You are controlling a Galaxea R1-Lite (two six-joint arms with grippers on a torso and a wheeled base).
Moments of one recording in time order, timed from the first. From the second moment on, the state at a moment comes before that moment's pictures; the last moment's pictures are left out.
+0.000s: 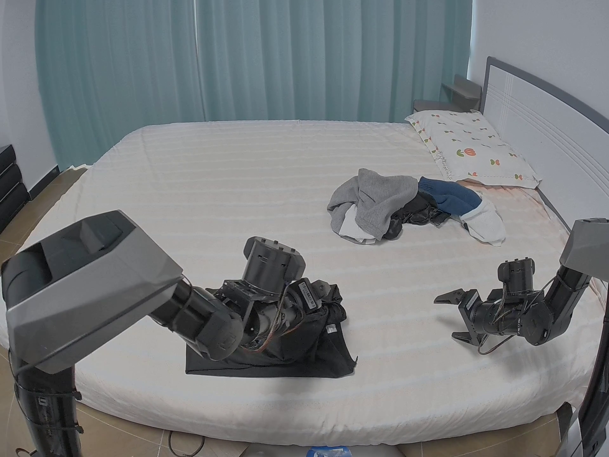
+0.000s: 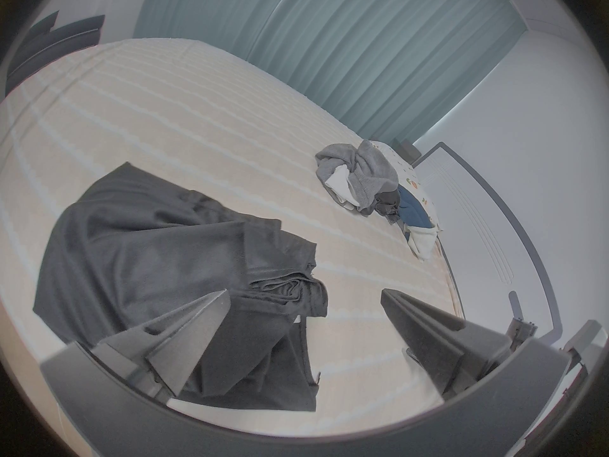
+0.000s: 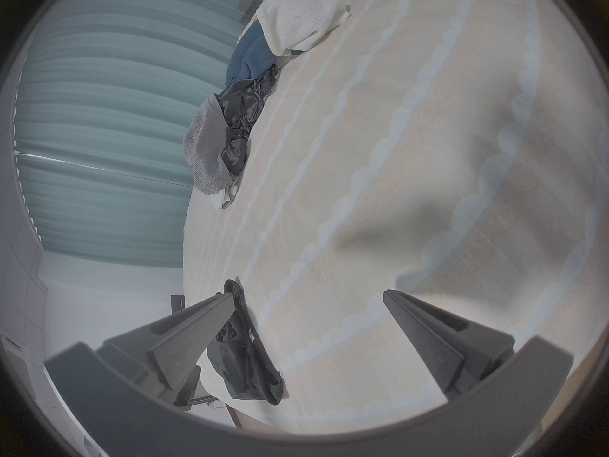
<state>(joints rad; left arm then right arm) -0.63 2.23 -1.10 -0.51 0.15 -0.86 0.08 2.19 -0.62 -0.87 0.33 1.00</state>
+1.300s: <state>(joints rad) -0.25 2.15 -0.53 -1.06 -0.13 -1.10 0.45 2.19 -1.00 -0.51 -0.07 0.71</state>
